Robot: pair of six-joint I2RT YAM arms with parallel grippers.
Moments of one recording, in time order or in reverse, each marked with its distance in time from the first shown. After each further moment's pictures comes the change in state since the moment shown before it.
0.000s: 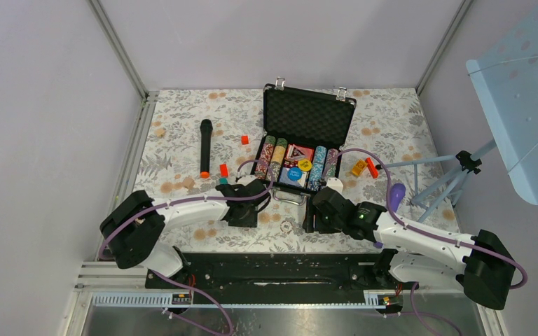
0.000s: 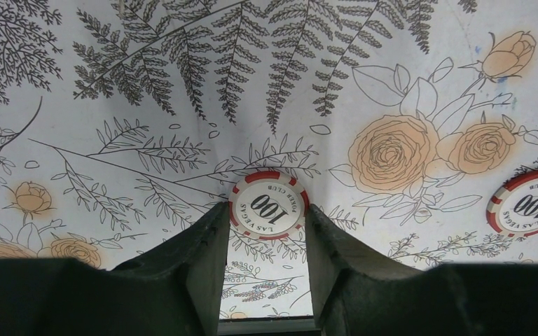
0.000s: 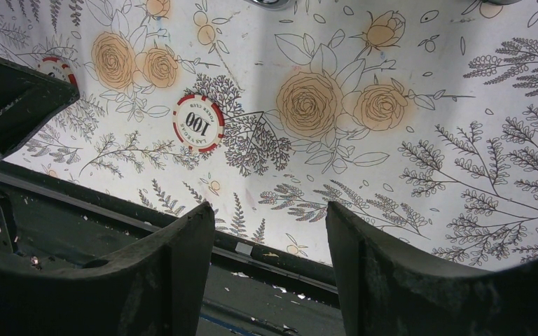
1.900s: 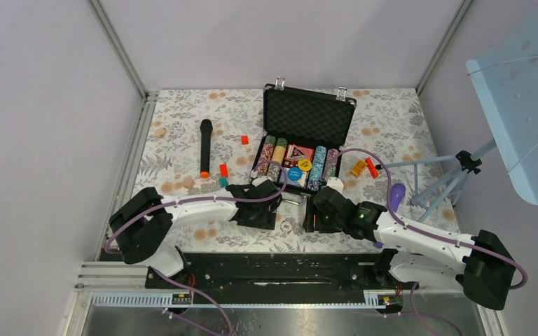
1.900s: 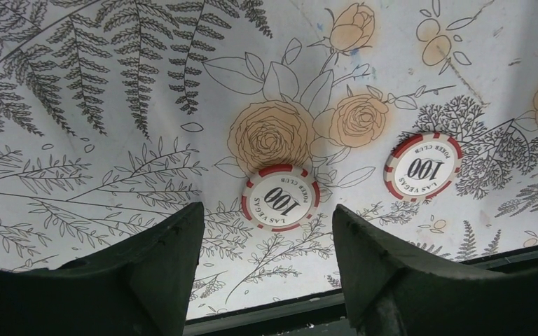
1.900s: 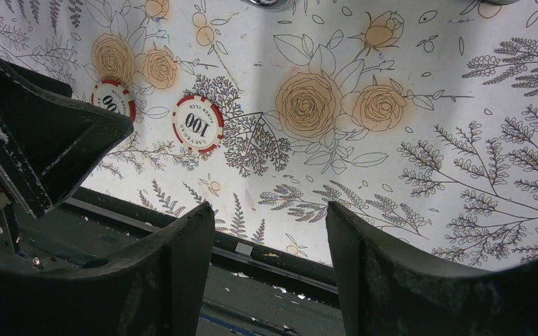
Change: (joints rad) left arm -0.073 0.053 0.073 0.061 0.080 0.028; right arm -0.006 0.000 0.000 0.000 -0.005 0.000
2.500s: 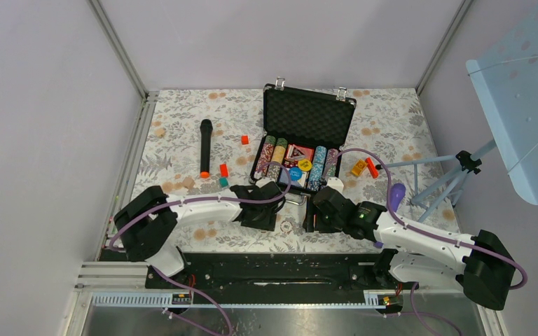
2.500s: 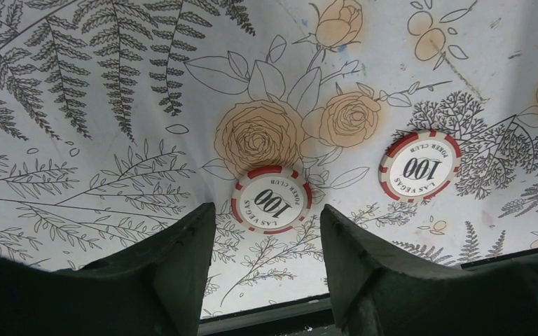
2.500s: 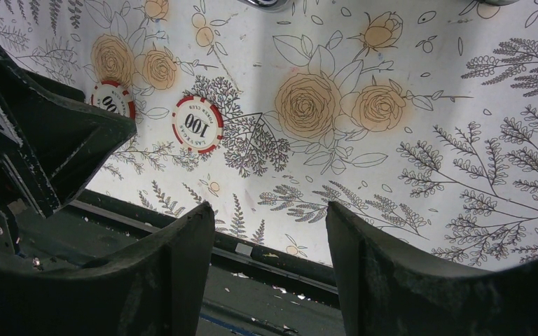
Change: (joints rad) left arm -0.020 0.035 0.017 0.000 -0.002 0.005; right arm -0.002 0.000 0.000 0.000 0.000 0.000
